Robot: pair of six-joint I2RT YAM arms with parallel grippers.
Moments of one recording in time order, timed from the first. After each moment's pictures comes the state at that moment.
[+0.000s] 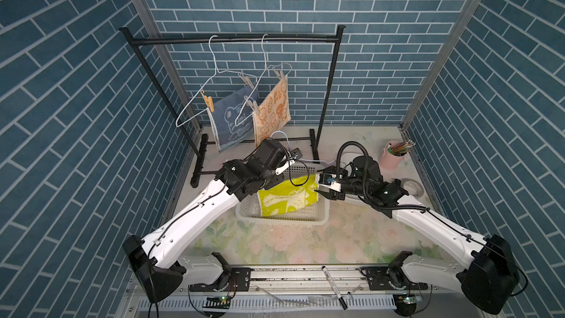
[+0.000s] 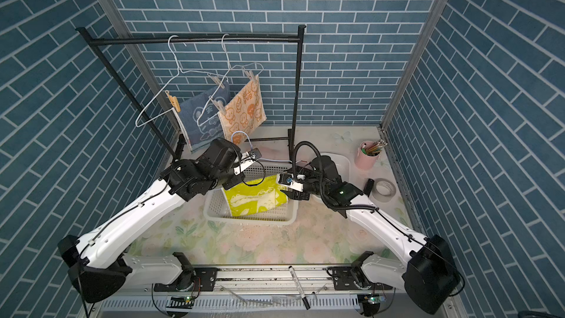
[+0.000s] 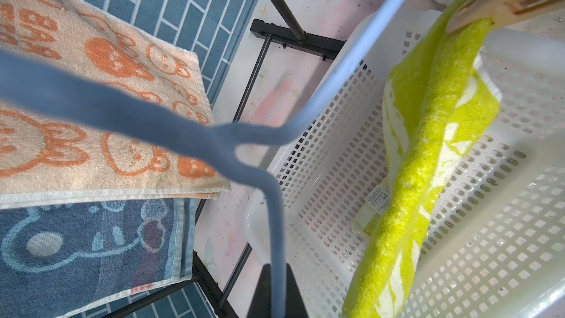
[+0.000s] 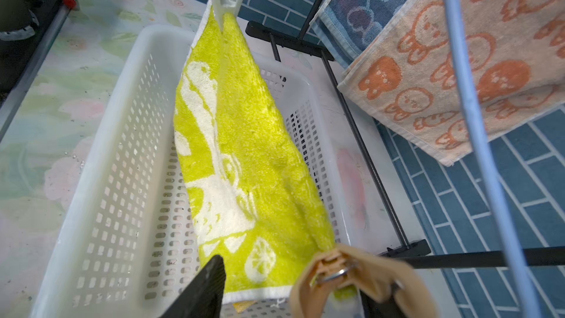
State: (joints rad) left arm -0.76 1.29 1.41 -0.96 -0.37 0.49; right arm 0.68 1.17 0.84 -0.16 -0.45 -0.81
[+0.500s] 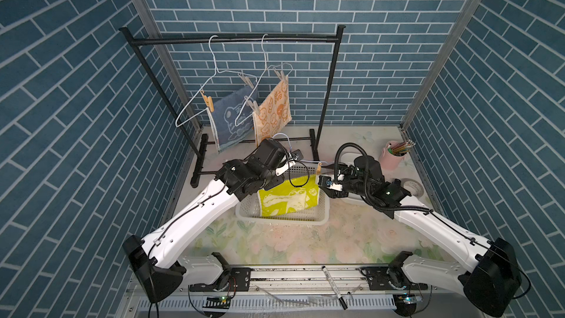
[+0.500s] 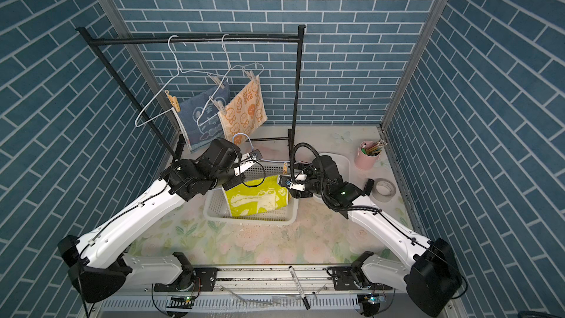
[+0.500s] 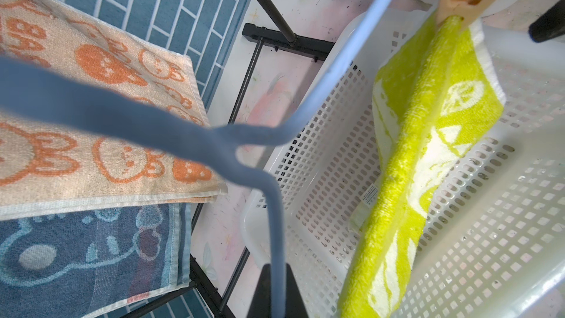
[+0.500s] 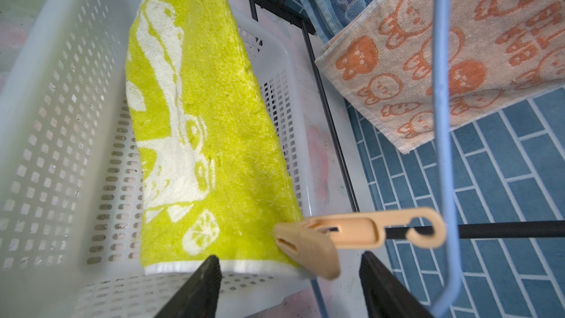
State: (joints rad) left arm -0.76 1.29 1.41 -0.97 -0.34 0.51; right arm 0.68 1.17 0.87 -0.19 -0.31 -0.95
